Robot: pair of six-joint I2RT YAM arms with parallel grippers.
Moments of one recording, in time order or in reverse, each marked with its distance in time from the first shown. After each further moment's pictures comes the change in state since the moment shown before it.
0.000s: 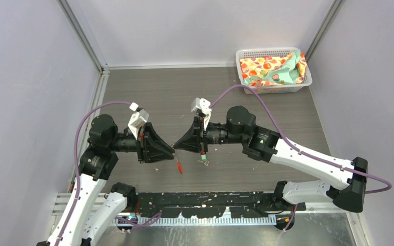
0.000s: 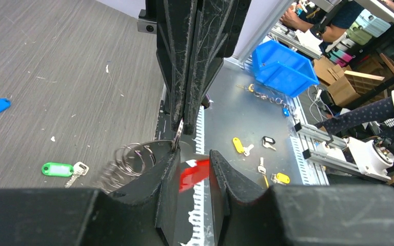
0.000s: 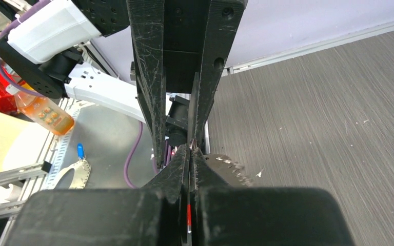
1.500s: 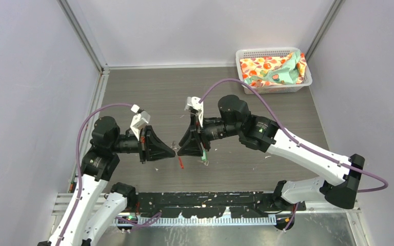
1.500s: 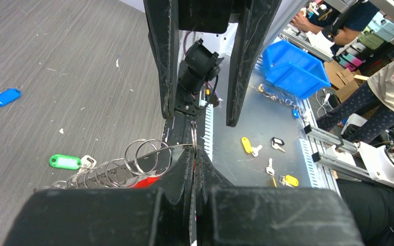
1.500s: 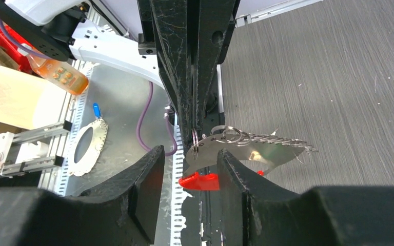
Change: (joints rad) left arm 0.000 -0.019 -0.048 0.005 -0.040 0.024; right arm -0.062 0.077 0.171 -0.322 -0.157 -0.056
